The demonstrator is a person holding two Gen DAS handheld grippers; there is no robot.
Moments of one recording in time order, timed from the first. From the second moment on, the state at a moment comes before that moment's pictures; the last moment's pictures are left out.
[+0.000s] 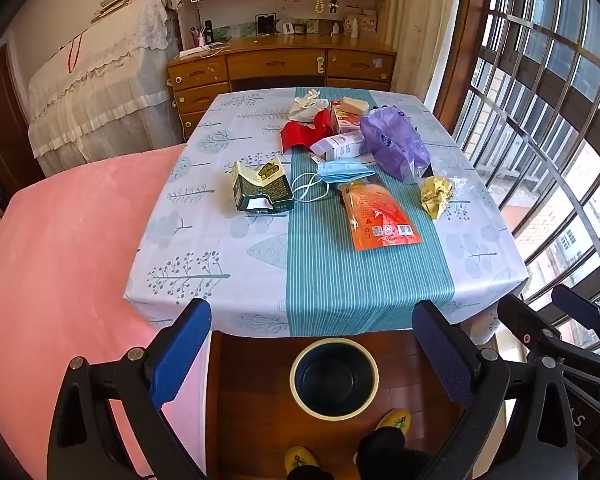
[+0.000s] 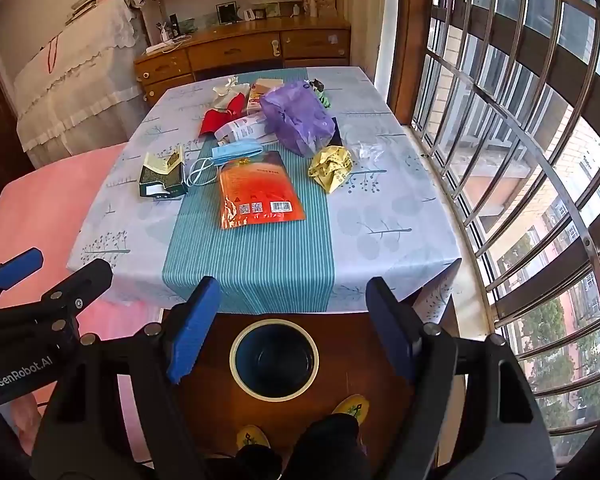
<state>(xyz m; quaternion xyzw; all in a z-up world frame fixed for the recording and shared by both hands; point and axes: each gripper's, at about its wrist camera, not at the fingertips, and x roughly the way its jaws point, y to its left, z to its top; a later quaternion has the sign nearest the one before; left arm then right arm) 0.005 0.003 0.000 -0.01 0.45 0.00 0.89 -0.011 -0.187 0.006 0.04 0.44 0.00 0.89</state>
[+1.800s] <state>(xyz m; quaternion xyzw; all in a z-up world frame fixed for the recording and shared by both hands) 0.017 0.029 0.013 0.00 0.41 -0.05 0.91 -0.007 -0.158 0.012 0.04 0.43 -0.03 0.90</state>
